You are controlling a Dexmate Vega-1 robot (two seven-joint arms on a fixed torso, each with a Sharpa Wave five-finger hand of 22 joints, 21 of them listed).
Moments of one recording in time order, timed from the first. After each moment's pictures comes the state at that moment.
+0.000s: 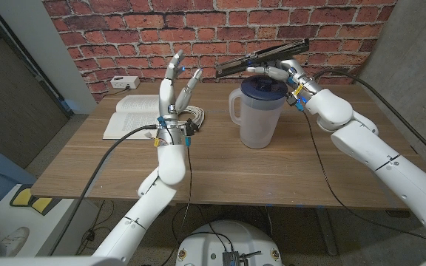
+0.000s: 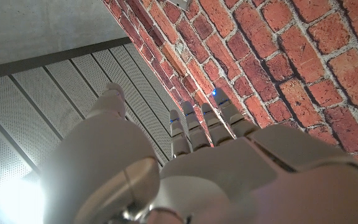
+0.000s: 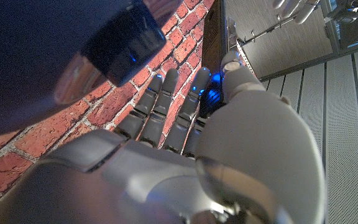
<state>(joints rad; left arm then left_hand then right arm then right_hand) 1.13 0.28 0.34 -1.82 0.27 -0.51 0.69 0.67 -0.03 0.35 -0.13 0.18 0.26 -0.12 0.20 0.22 0.27 -0.10 0.20 0.43 0.20 -0.04 0.19 0.21 0.05 -0.03 0.76 0.16 -0.81 -0.74 -0.37 -1.87 0.29 0.17 -0.01 1.02 0.07 0.35 -0.15 0.17 0.80 -0.13 0.34 0.46 0.79 -0.16 0.84 0.59 0.57 -0.05 0.49 0.83 0.39 -0.04 0.54 0.27</state>
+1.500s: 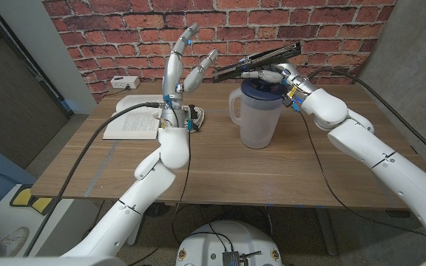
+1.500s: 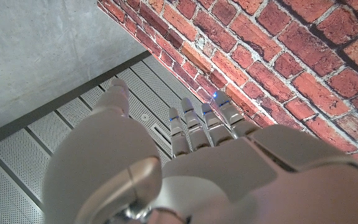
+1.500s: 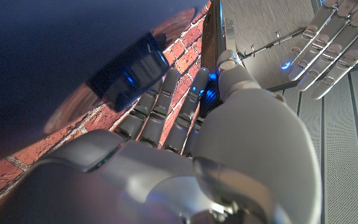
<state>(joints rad) 1.03 0.37 0.39 -1.98 0.47 -0.25 0.73 0.73 0.00 0.36 -0.16 0.19 0.30 -0.09 0.22 0.21 0.33 -0.11 0.23 0.39 0.20 -0.04 0.19 0.18 0.05 0.00 0.68 0.16 -0.78 -0.74 -0.41 -1.86 0.25 0.15 0.02 1.05 0.09 0.34 -0.15 0.17 0.80 -0.13 0.32 0.47 0.79 -0.16 0.84 0.59 0.57 -0.05 0.46 0.85 0.38 -0.04 0.57 0.26</state>
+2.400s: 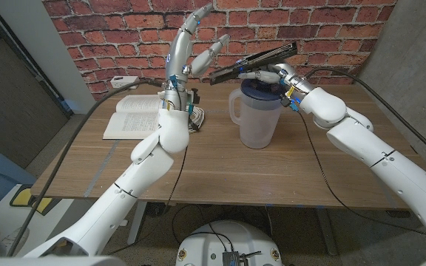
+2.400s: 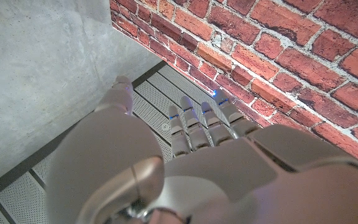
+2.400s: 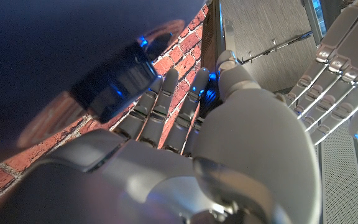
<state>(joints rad) 0.95 0.43 0.42 -2.04 0.53 -0.14 0.65 0.77 0.01 0.36 -0.16 0.19 0.33 -0.08 0.21 0.20 0.36 -0.11 0.23 0.38 0.22 -0.04 0.19 0.18 0.09 0.00 0.64 0.16 -0.76 -0.74 -0.43 -1.87 0.24 0.14 0.03 1.05 0.09 0.34 -0.15 0.17 0.80 -0.13 0.31 0.48 0.79 -0.15 0.85 0.59 0.58 -0.05 0.45 0.86 0.37 -0.05 0.59 0.26</state>
